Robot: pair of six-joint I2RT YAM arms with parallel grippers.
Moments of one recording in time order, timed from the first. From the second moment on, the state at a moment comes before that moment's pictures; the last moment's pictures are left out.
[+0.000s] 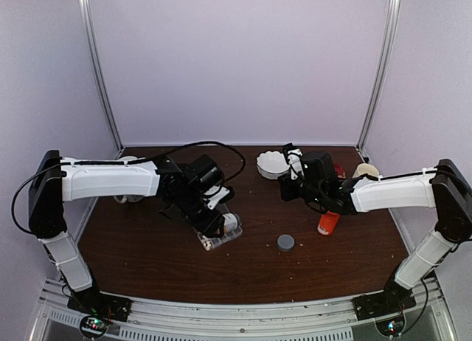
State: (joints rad) left arm -0.93 1.75 1.31 -0.75 0.09 -0.22; right arm 0.73 1.57 0.88 0.23 0.22 0.23
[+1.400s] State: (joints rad) left arm -0.94 1.79 1.32 -0.78 0.09 -0.21; right arm 0.73 1.57 0.88 0.22 0.21 0.22
